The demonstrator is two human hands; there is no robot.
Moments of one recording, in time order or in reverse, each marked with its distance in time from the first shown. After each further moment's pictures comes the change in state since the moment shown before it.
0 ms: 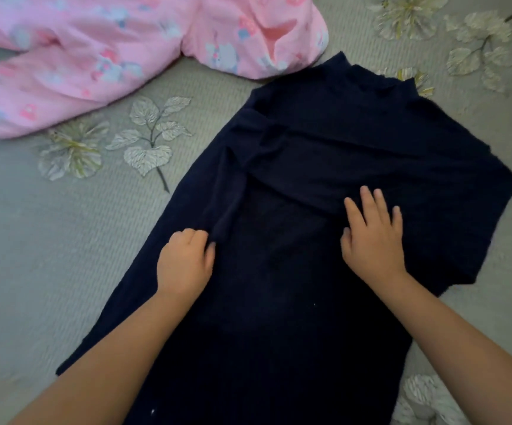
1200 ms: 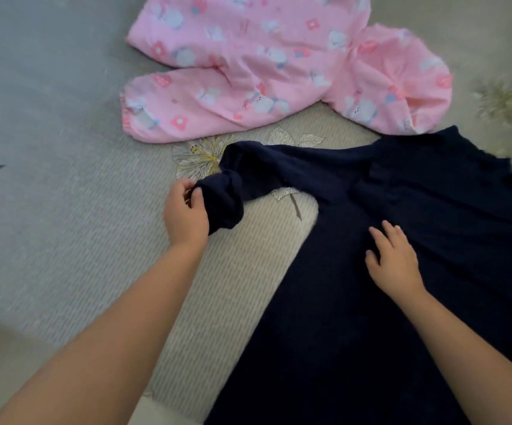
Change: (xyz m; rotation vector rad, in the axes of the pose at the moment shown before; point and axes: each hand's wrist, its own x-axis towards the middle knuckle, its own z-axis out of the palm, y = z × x) left_hand 0.067 -0.204 -0.101 -0.913 0.435 -0.533; right_hand 0.028 -0.185 0.011 0.002 -0.192 0.123
